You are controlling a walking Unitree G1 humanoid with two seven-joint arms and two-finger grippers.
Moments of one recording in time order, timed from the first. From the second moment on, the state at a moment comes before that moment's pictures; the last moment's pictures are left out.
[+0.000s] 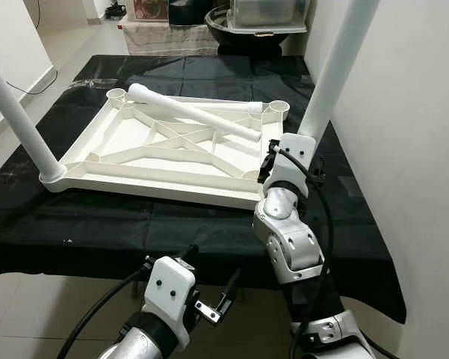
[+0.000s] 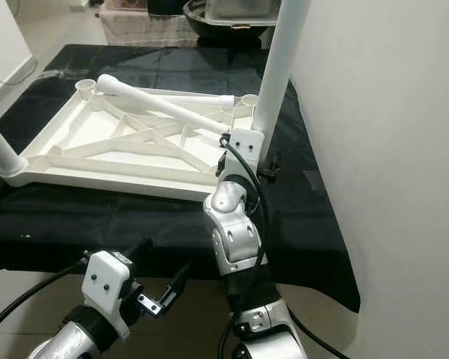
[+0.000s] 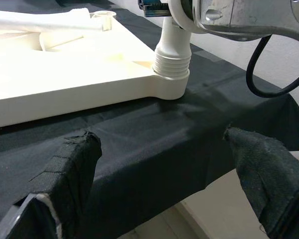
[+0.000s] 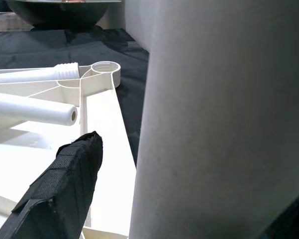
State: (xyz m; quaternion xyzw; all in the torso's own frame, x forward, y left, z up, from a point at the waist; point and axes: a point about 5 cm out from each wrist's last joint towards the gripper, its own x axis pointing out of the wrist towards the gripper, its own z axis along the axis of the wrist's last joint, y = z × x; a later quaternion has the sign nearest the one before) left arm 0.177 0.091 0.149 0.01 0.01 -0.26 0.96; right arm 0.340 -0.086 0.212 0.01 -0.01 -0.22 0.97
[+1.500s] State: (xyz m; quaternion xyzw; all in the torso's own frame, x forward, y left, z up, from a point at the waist) left arm 0.191 0.097 0.138 0.01 0.01 -0.25 0.97; right arm 0.318 -0.097 0.195 0.05 0.05 -0.12 0.99
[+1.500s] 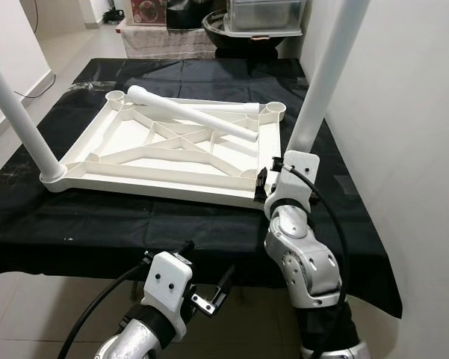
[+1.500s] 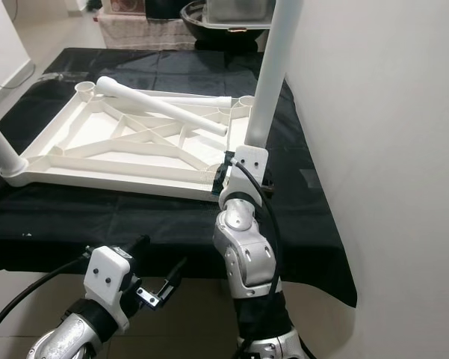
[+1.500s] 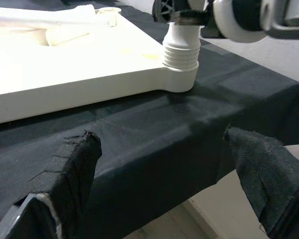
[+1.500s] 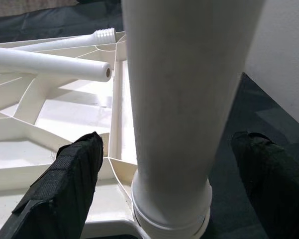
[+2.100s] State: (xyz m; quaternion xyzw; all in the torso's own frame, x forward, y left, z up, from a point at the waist) left arm 0.196 0.099 0.134 0.02 0.01 -0.25 0.97; right arm 0.302 -0.122 0.177 0.02 0.07 -0.10 0.99
